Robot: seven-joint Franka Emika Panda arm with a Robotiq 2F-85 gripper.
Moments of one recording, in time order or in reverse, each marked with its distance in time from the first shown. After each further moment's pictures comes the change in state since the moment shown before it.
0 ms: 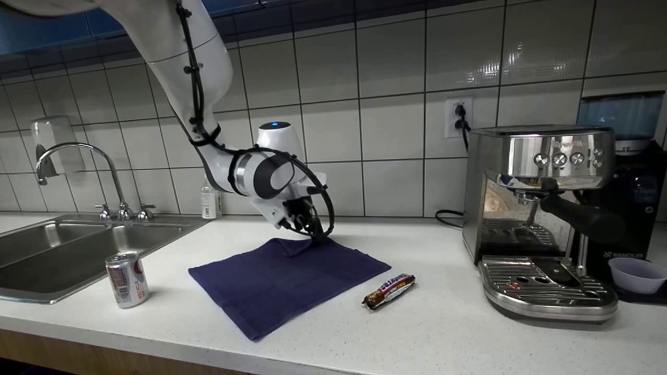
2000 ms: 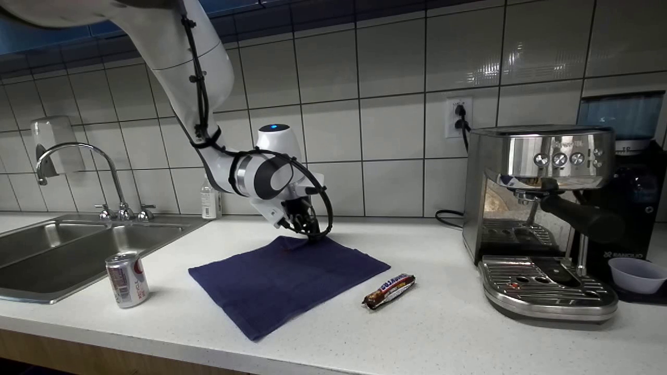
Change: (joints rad) arm 0.006 0.038 0.013 0.054 0.000 -0.009 -0.001
